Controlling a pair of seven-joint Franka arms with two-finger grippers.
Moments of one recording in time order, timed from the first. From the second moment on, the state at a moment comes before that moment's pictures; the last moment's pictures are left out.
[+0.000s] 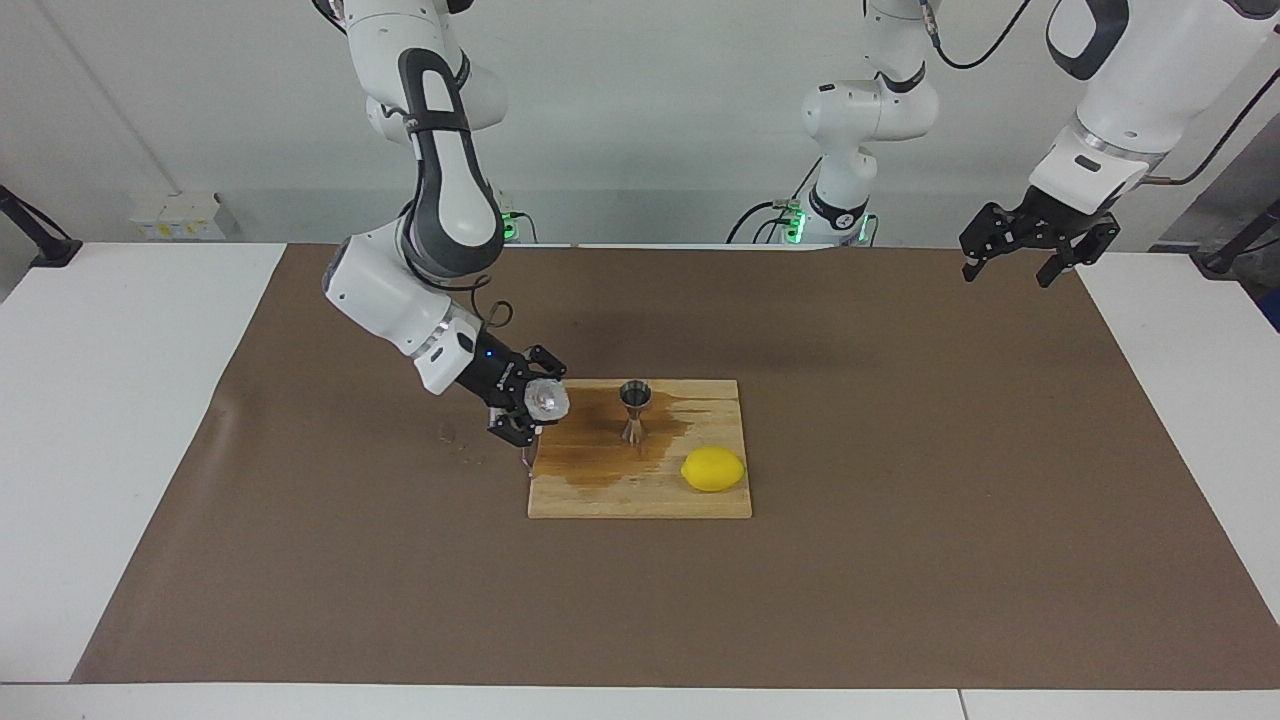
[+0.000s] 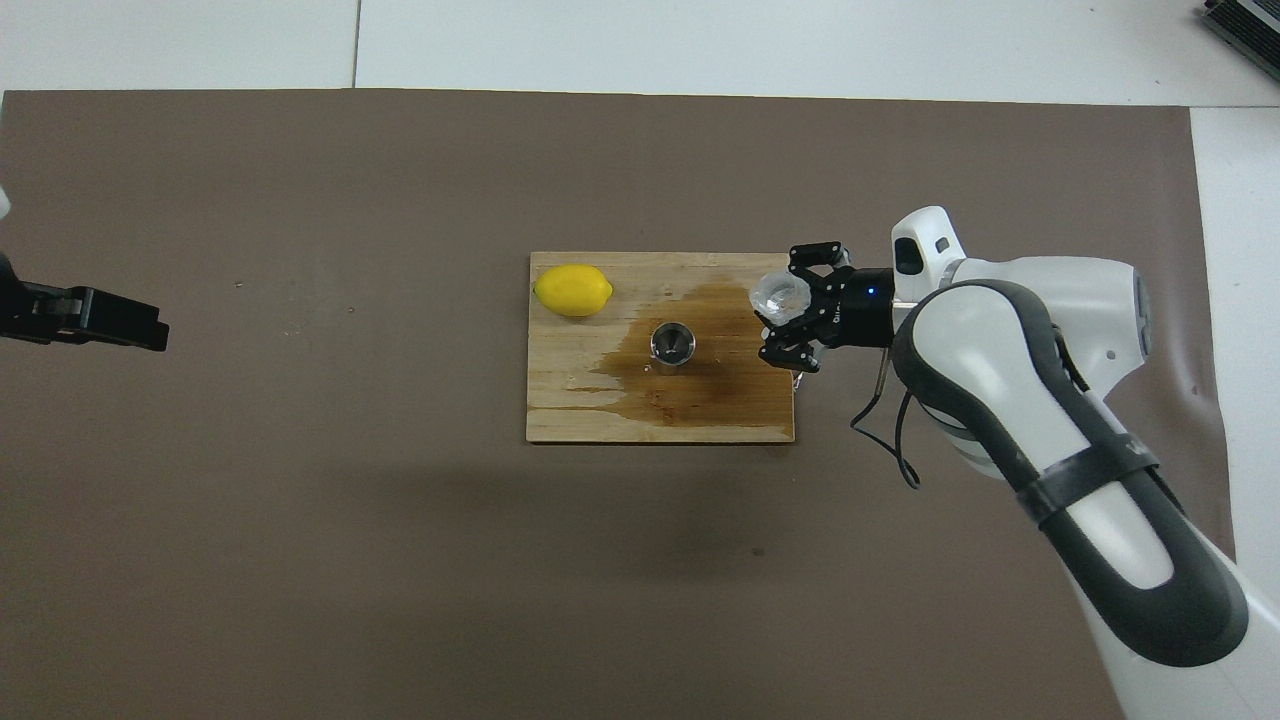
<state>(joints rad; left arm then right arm) -0.04 -0.04 -0.01 -1.61 -0.04 1.57 0.08 0.32 0.22 -0.07 -2.00 1.06 2.35 -1.71</state>
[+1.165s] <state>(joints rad) -0.04 -0.04 -0.01 -1.61 -0.04 1.57 0.08 0.52 0.20 -0.07 -1.98 0.38 2.46 -1.42</state>
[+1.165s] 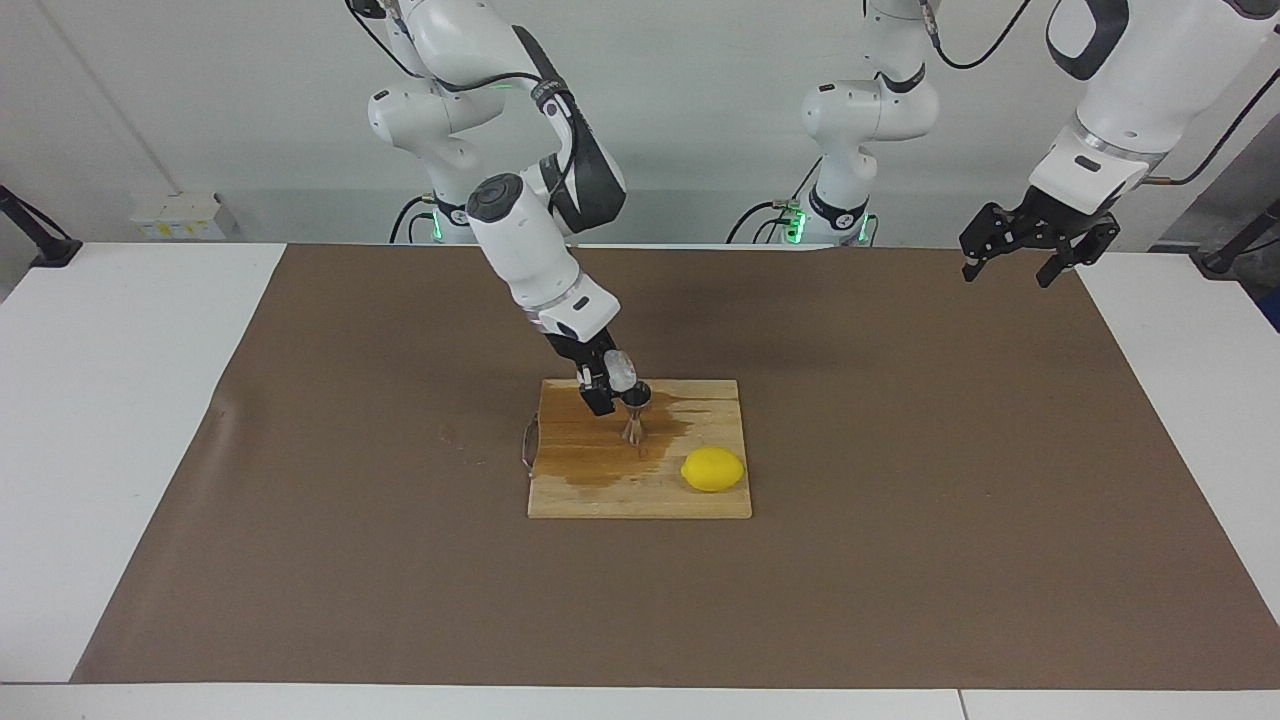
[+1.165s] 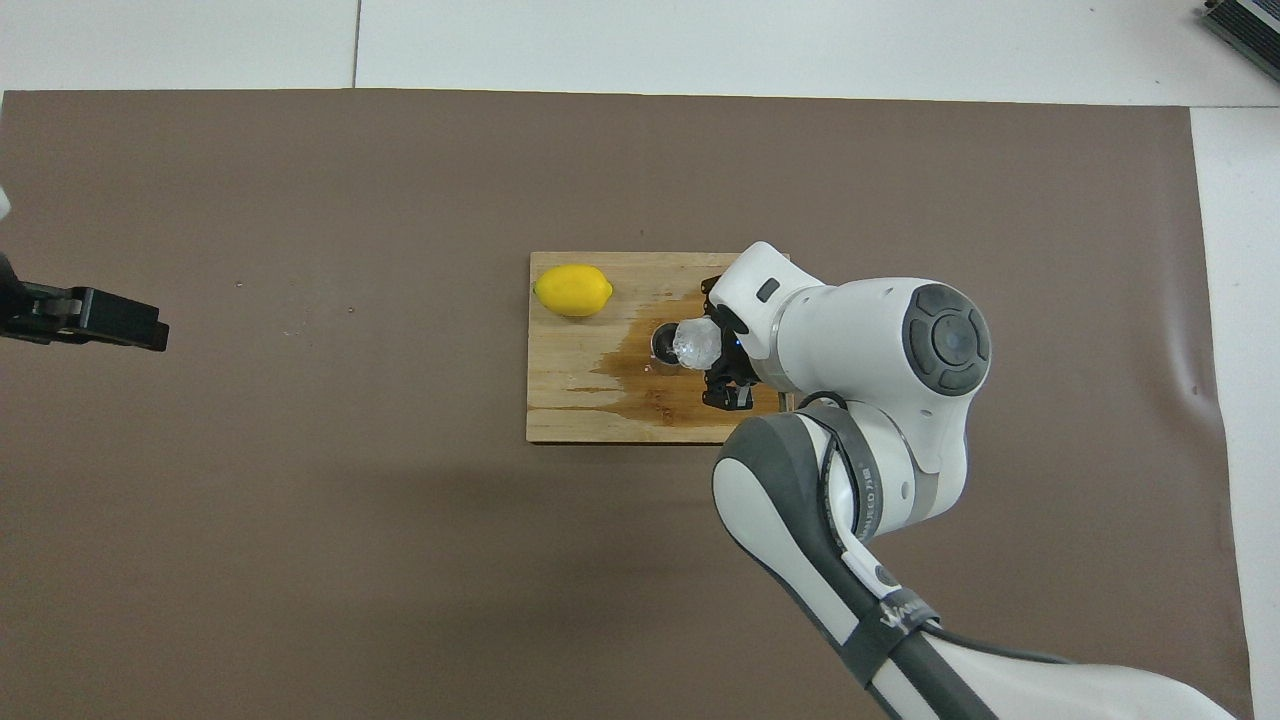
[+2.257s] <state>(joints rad) -0.04 -0.04 -0.01 -1.61 -0.04 1.57 0.08 0.54 0.21 -0.07 -1.90 0.10 2.40 -1.30</state>
